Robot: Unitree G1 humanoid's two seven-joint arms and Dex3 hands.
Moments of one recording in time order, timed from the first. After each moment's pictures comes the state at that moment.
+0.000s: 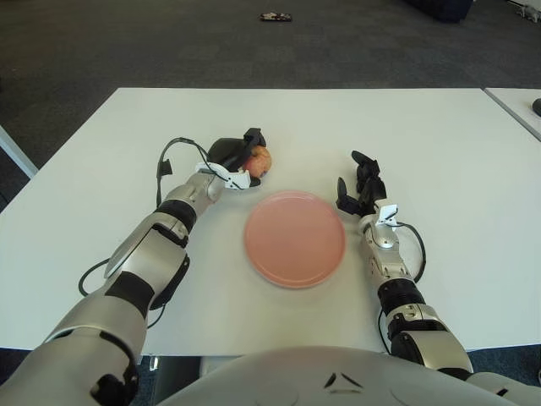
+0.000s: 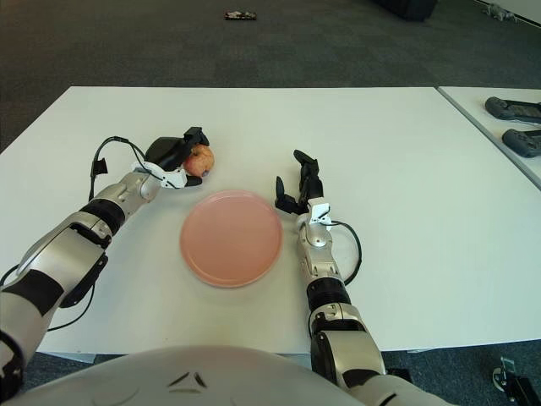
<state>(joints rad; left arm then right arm) -0.81 0.28 -0.52 1.20 0.68 -0.49 0.42 -0.28 0.04 -0.07 0.69 0.01 -0.37 -0.11</state>
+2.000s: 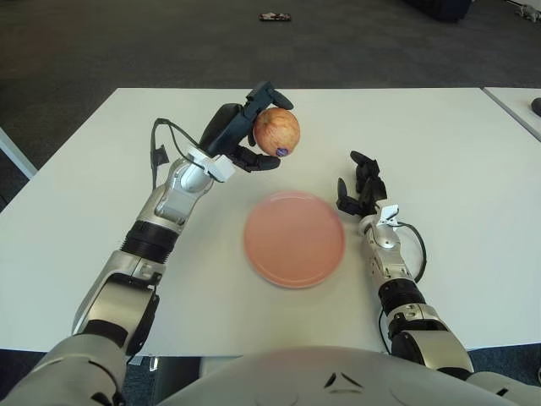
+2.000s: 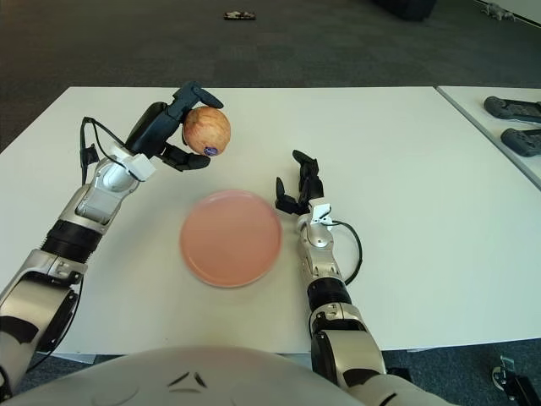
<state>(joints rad) -0.47 0.39 -0.23 0.17 0.26 -0.56 -0.05 -0.28 0.04 -0.08 0.69 0.01 -0.39 -0.09</state>
